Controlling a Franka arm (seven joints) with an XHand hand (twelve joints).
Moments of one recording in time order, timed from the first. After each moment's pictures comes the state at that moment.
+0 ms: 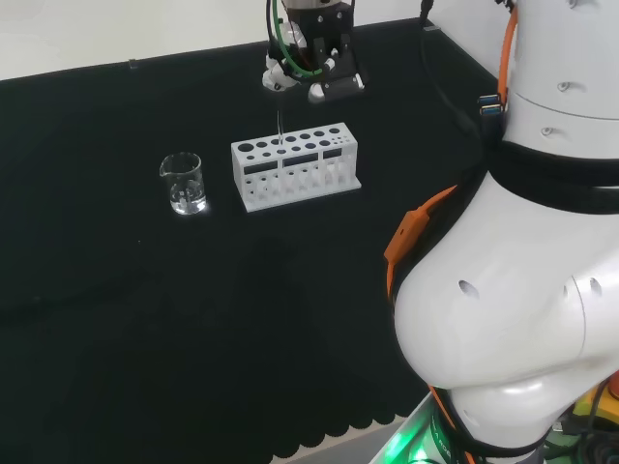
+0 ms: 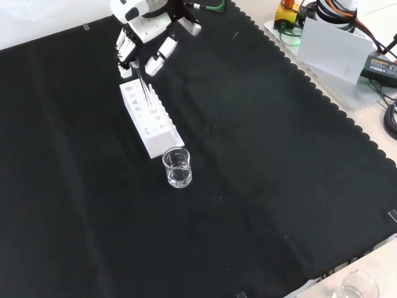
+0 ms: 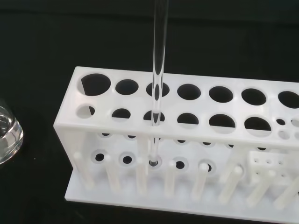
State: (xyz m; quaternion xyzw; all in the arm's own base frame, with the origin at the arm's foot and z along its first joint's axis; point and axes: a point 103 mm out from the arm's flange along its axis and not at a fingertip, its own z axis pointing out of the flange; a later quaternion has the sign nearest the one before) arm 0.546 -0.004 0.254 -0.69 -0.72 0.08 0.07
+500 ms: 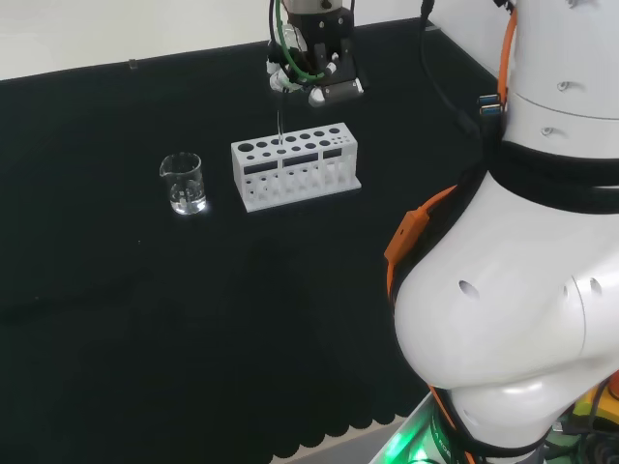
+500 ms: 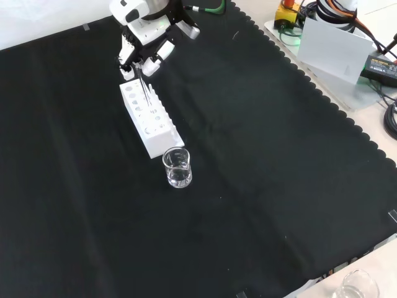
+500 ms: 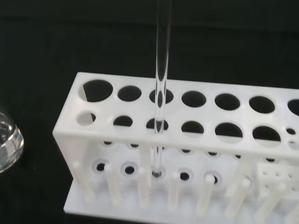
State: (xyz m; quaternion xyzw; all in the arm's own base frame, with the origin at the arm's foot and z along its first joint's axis) arm 0.552 -0.004 0.247 -0.68 -0.73 0.06 0.05
